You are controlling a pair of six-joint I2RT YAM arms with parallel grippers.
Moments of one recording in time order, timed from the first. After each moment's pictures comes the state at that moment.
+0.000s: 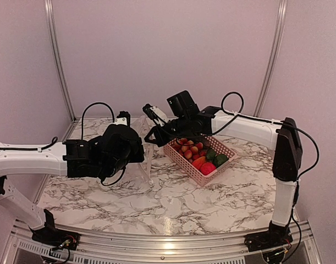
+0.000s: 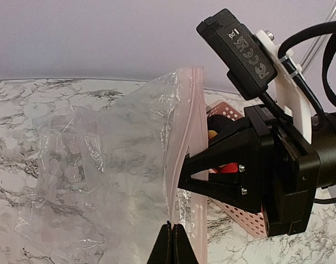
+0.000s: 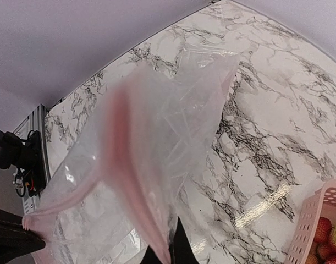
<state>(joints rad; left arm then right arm) -1.14 1.43 1.10 -0.26 -0.76 -0.72 0.83 1.98 1.73 -0.39 -0.40 0.11</state>
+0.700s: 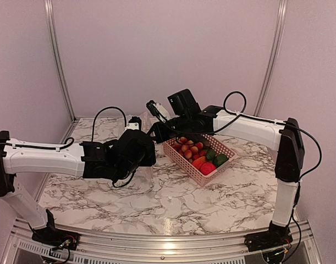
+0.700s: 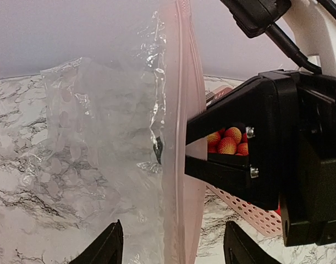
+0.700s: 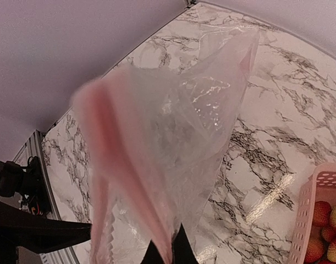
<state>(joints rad) -1.14 1.56 1.14 -0.24 -0.76 -0.72 0.84 1.95 1.72 -0.37 -0.32 0.26</state>
